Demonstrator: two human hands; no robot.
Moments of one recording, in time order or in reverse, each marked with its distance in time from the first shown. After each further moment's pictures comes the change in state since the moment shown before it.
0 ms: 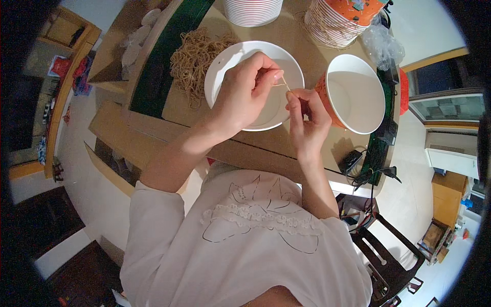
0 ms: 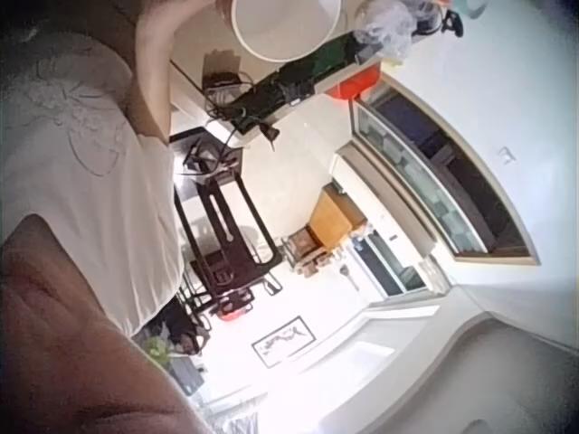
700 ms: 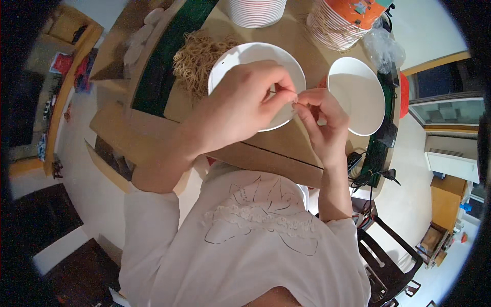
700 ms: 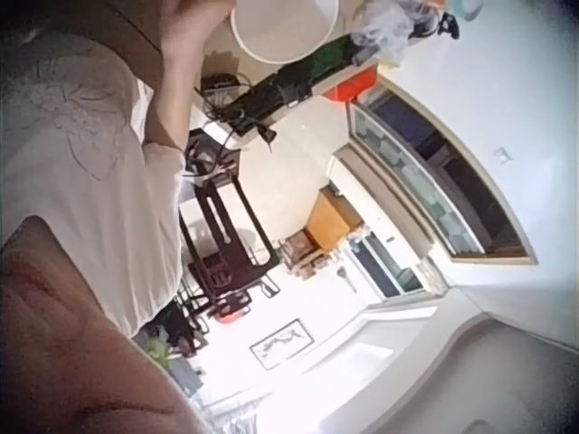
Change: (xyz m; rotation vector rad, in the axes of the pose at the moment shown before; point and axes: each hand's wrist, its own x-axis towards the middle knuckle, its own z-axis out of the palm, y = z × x) left_hand 0.005 0.049 -0.028 0.174 -0.312 -0.003; right_hand 0.021 -0.028 -0.038 -0.077 -0.280 -0.160
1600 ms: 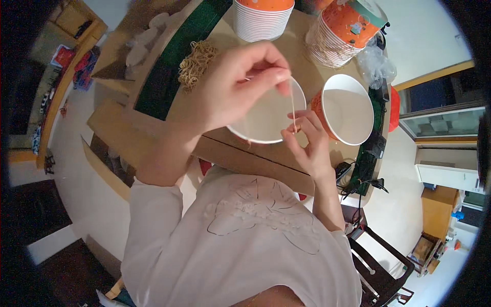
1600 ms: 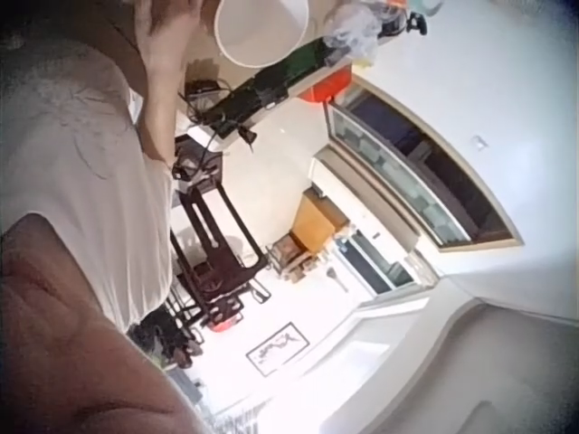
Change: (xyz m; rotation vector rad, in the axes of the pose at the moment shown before) left_hand 0.012 0.021 -0.038 -0.368 0.015 -0.033; right_hand -0.015 0.005 -0.001 -0.114 -0.164 -0.033
